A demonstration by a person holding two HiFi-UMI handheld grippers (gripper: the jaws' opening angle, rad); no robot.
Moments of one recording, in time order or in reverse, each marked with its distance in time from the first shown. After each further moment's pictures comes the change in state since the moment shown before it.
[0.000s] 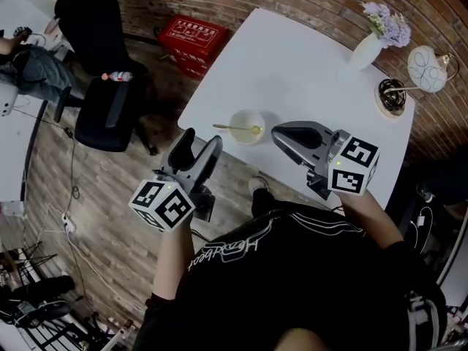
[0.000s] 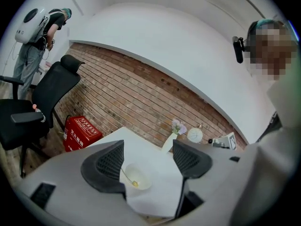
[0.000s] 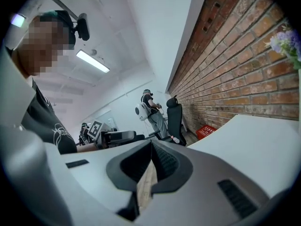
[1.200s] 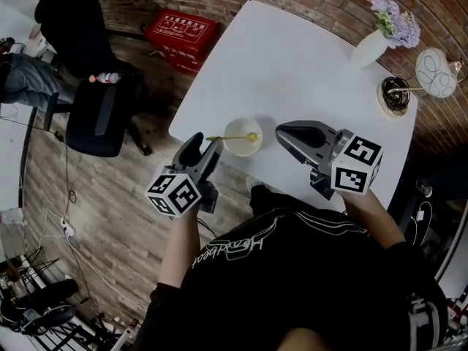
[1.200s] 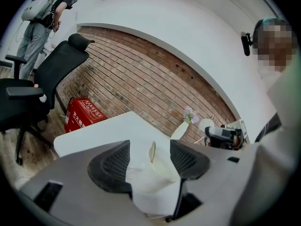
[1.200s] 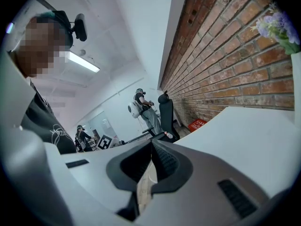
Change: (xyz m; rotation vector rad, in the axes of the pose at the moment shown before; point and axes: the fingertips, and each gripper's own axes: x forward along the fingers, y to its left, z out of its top) left arm 0.064 0.075 -0.073 -0.094 0.101 0.016; right arm 0.005 -0.059 -0.015 0.078 0.039 -0.058
